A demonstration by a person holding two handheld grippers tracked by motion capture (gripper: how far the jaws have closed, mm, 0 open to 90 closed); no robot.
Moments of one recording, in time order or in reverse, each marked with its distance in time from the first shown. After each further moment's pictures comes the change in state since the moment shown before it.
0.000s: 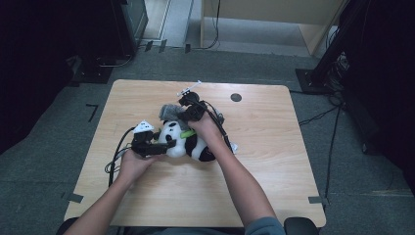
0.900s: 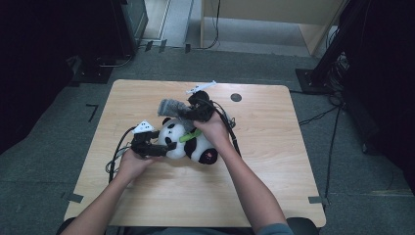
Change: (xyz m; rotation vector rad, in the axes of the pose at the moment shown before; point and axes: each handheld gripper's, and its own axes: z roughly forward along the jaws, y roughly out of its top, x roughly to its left) left arm 0.003 -0.001 0.000 0.005 -0.030 0.059; right arm 0.000 -0.011 -0.042 -0.189 0.128 0.013
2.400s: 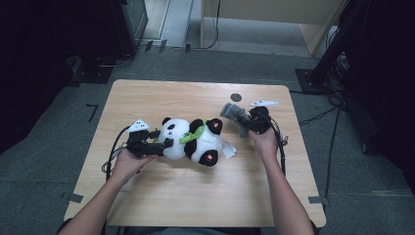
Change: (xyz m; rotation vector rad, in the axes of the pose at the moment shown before) left arm -0.005 0.008 -0.018 -0.017 0.017 -0.053; right arm -0.126 -0.122 -0.078 -0.088 -0.309 0.184
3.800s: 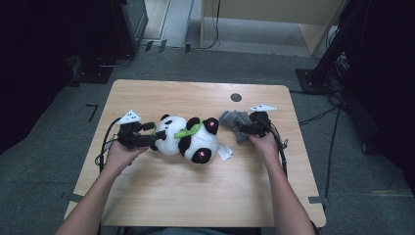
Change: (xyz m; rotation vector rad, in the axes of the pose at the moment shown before) left arm 0.019 0.020 -0.019 -0.030 0.011 0.062; right arm -0.005 -0.021 0.014 -0.009 -0.094 -0.021
